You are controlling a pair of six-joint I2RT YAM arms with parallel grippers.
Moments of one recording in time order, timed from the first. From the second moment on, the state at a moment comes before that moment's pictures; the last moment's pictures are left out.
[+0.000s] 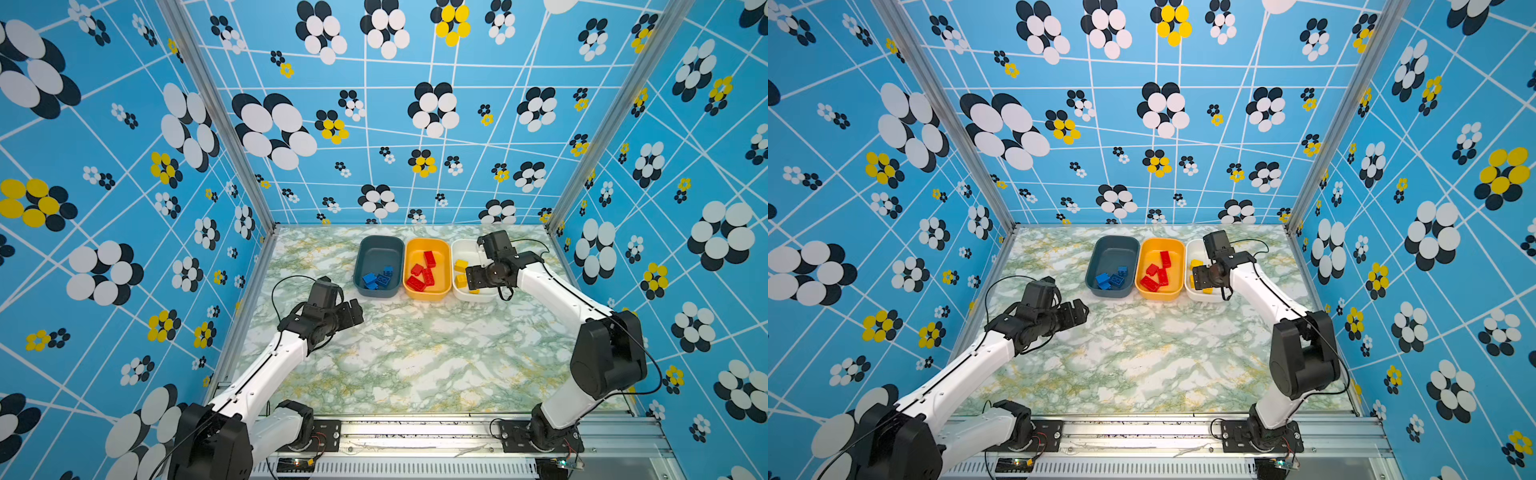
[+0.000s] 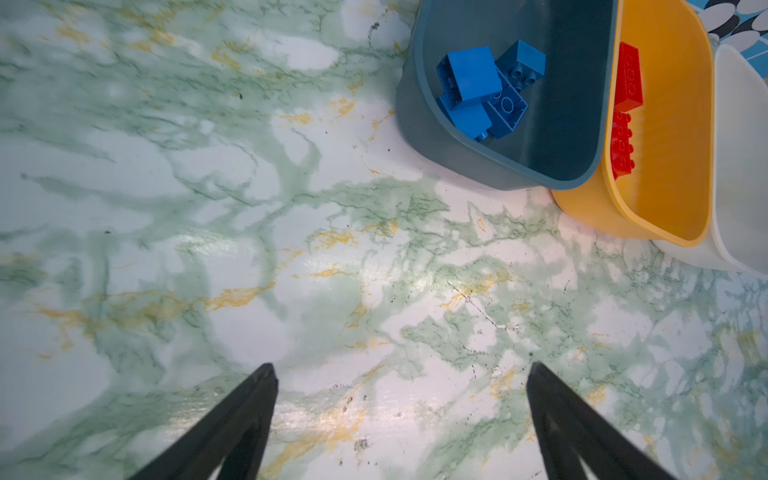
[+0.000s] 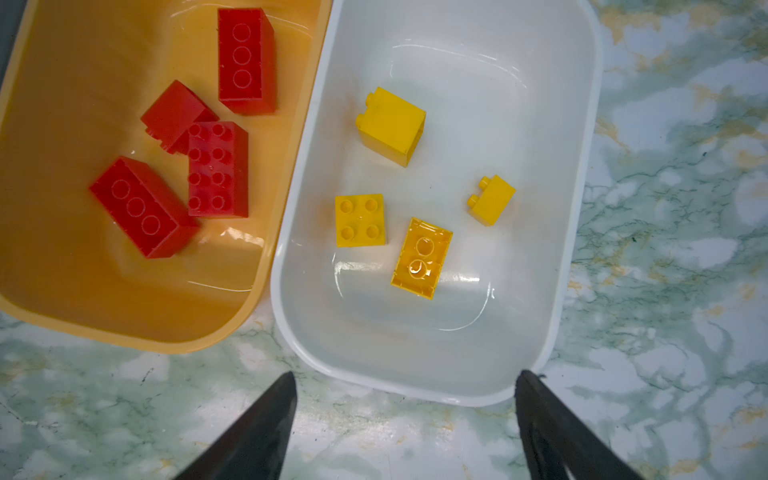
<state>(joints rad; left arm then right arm) -0.30 1.10 0.71 -0.48 0.05 -0.57 0.30 1.64 1.30 -0.69 0.12 0.10</state>
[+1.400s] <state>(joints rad) -0.05 1.29 0.46 0.40 -0.19 -0.09 0.04 1.45 0.55 0.34 0.22 0.06</state>
